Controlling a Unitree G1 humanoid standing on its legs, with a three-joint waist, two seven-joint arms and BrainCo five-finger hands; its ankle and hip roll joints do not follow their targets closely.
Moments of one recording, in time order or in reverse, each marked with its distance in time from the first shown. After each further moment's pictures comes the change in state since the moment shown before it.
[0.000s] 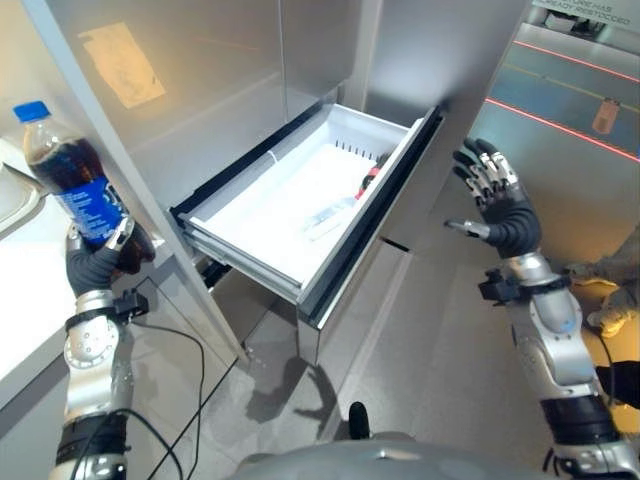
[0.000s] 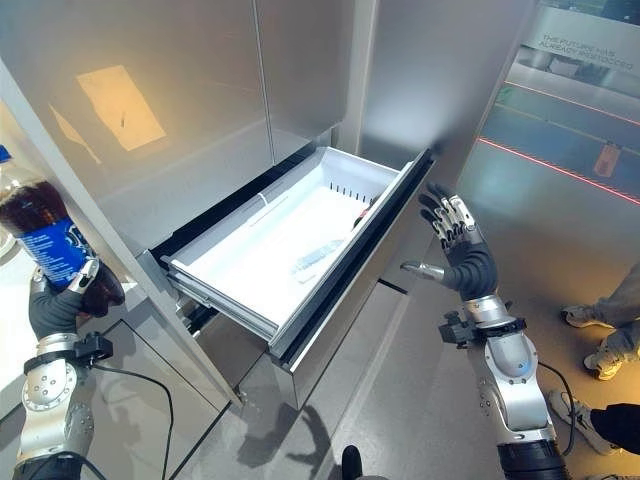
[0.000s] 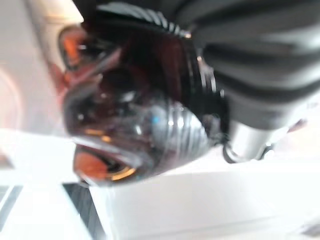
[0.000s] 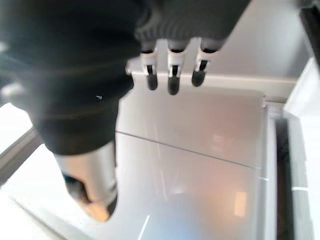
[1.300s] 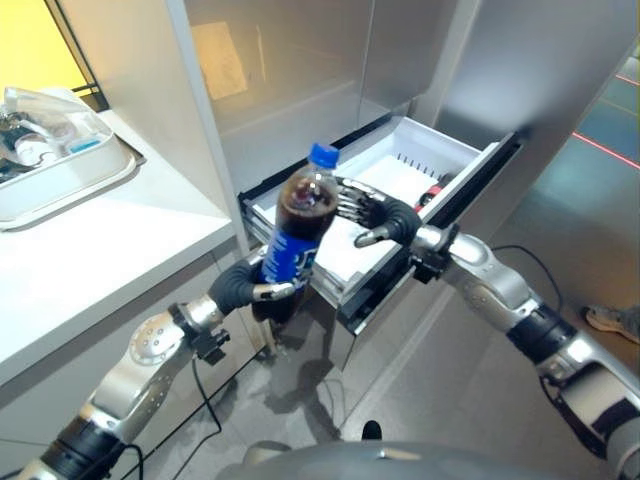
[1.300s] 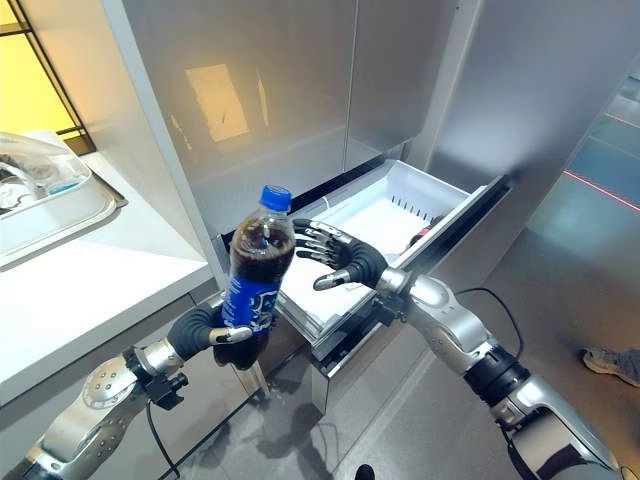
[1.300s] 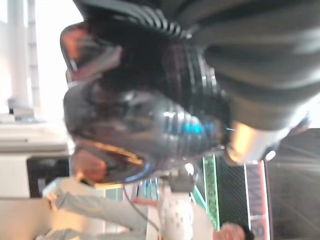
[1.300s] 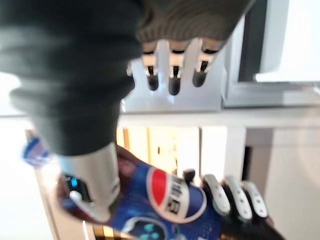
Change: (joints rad) left arm -0.003 0.329 -0.622 -0.390 -0.266 0.143 -0.506; right arm -0.514 -0.136 0.635 0.221 0.451 0.235 0.293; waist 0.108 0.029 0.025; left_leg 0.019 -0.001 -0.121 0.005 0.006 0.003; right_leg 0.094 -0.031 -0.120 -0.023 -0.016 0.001
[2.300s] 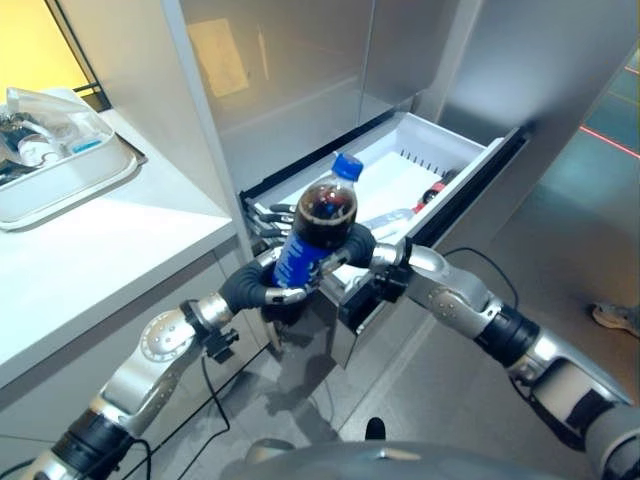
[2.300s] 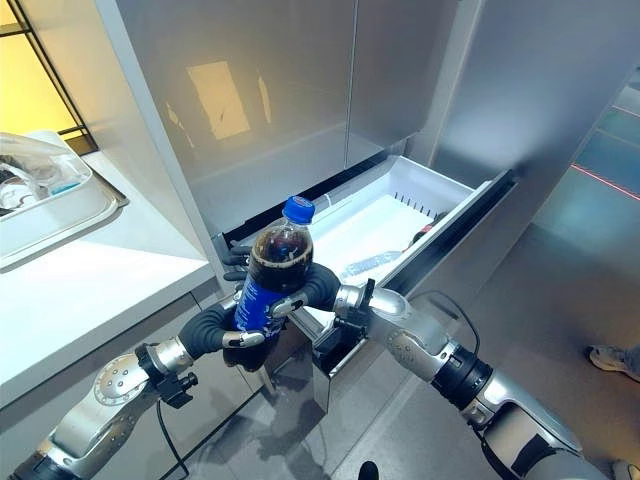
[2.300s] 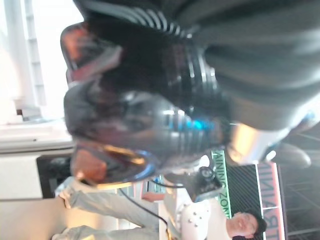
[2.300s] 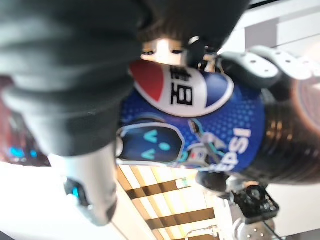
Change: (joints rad) left arm -0.015 -0.028 -0.006 0.012 0.076 -0.007 0.011; right arm -0.028 0.084 0.112 -0.063 0.160 0.112 0.048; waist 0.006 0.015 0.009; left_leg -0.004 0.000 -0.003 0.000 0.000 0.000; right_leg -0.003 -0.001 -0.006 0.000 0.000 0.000
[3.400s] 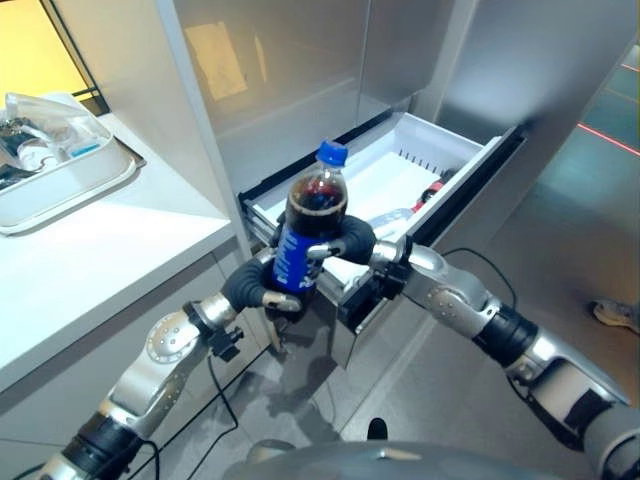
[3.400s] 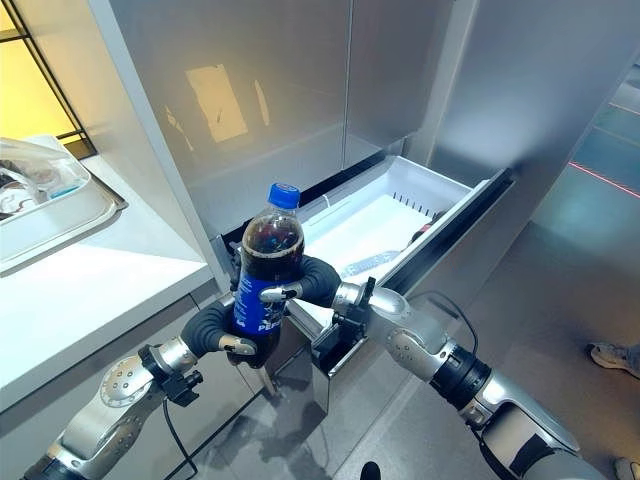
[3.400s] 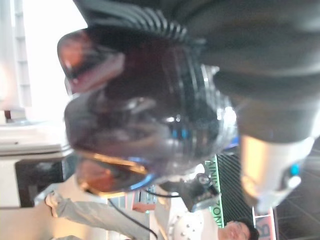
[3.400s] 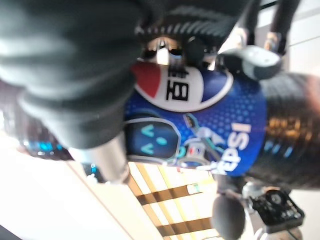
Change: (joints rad) left arm 0.007 -0.060 0.010 0.004 0.000 -0.005 0.025; right arm 0.019 0.011 -0.018 -0.011 0.019 -0.021 -0.035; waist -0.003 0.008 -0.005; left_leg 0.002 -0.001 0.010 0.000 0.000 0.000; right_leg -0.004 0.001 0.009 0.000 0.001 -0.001
